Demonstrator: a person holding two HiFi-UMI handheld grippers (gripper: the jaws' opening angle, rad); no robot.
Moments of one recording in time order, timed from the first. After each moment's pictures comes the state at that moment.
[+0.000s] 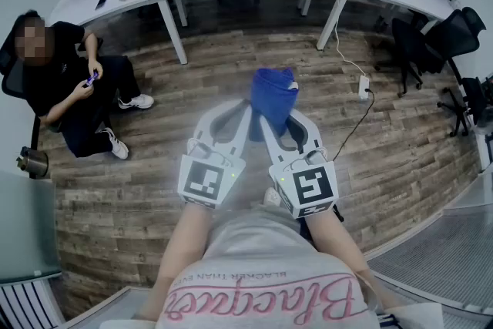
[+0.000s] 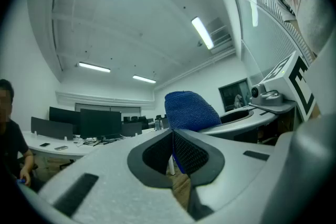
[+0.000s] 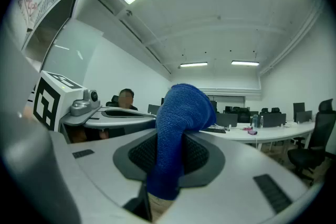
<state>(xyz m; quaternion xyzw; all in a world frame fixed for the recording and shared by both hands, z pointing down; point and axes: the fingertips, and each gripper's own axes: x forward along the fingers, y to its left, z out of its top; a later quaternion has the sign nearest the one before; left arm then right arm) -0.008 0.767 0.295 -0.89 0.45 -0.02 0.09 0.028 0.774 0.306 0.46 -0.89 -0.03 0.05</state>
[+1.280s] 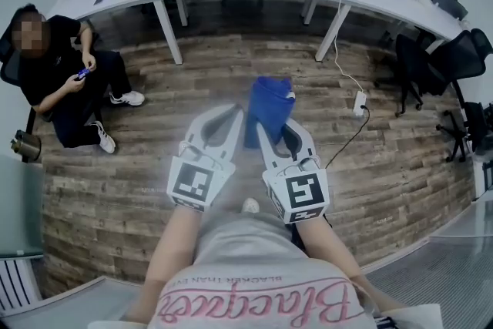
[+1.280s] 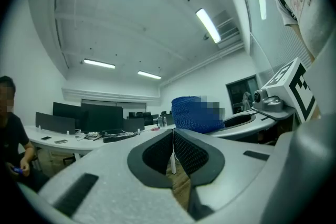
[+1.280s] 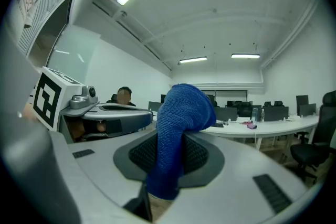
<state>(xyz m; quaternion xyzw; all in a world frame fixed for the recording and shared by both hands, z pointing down) 0.083 0.713 0.310 -0.87 0.49 -0.03 0.06 0.131 0.716 0.329 0.44 -0.90 -0.01 0.06</state>
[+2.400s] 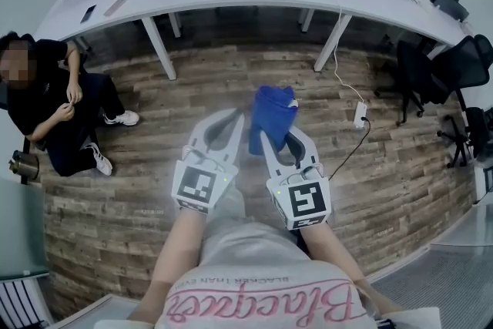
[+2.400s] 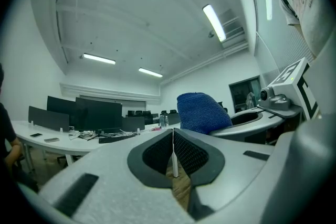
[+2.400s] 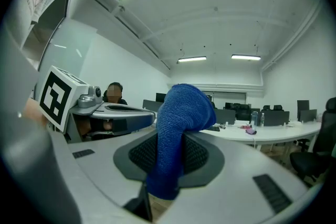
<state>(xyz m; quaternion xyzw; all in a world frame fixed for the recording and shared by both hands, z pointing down) 0.078 0.577 0.321 -0.87 0.49 -0.02 0.05 0.132 0.591 0.334 0.45 -0.89 -0.03 0.07</state>
